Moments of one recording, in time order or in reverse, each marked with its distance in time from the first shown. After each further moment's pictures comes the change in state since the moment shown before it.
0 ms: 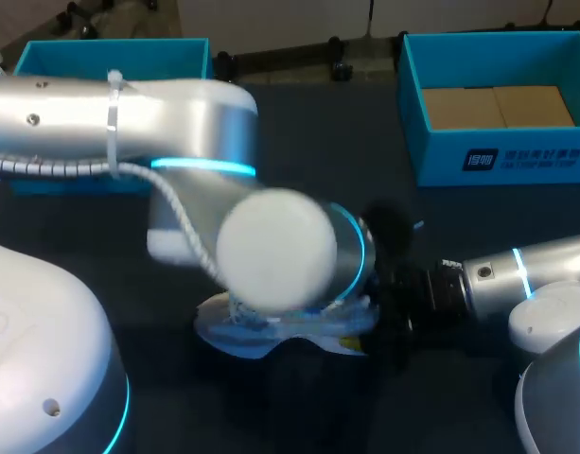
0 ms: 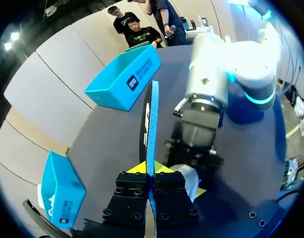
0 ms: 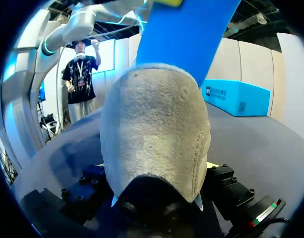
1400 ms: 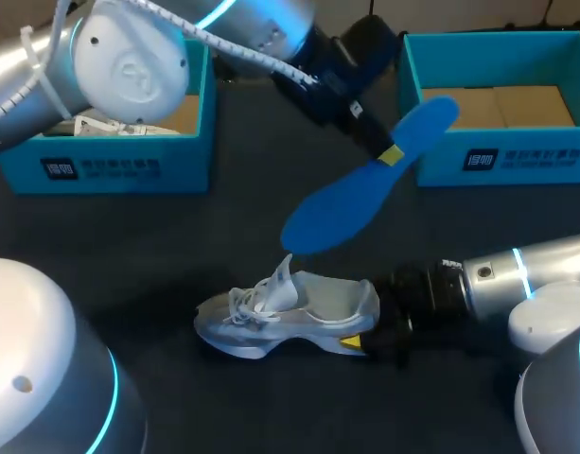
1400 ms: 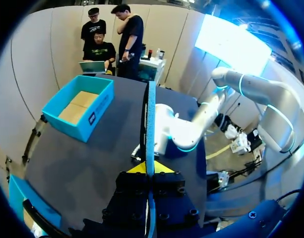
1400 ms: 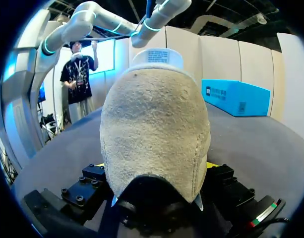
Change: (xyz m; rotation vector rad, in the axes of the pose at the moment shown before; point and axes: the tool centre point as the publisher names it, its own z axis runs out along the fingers) left arm -0.063 -0.102 -0.120 0.135 0.693 -0.085; right arm 0.000 0.000 0.000 0.000 0.000 0.000
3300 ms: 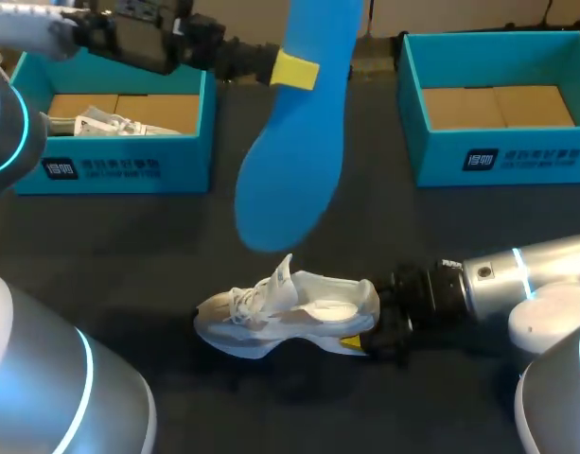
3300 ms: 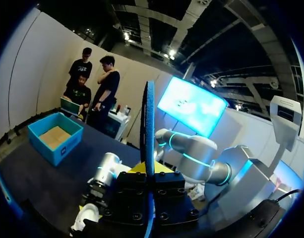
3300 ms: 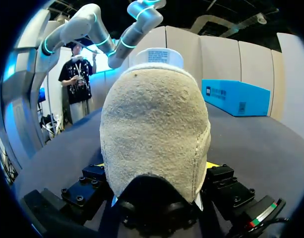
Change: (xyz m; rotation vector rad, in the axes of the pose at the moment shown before) left arm 0.106 -0.011 -0.194 0.511 0.353 -0.131; right arm 0.000 0.000 0.000 0.000 0.000 0.000
